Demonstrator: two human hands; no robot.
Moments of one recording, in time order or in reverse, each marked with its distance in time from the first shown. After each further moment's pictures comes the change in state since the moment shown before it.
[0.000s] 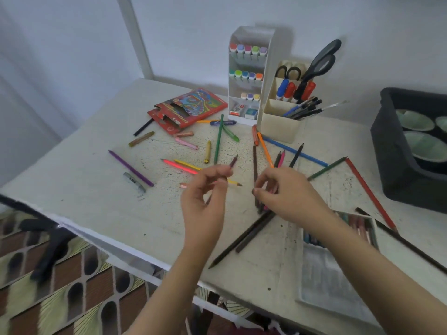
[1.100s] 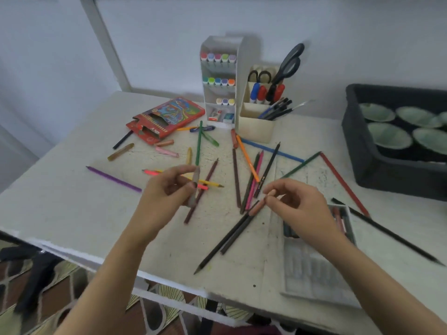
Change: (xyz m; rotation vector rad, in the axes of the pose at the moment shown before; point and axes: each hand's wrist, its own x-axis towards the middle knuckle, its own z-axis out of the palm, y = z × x) left_hand 0.042 0.023 -0.045 0.265 -0.364 -0.280; right_hand -0.048 0.026 -0.003 0.599 0.224 0.031
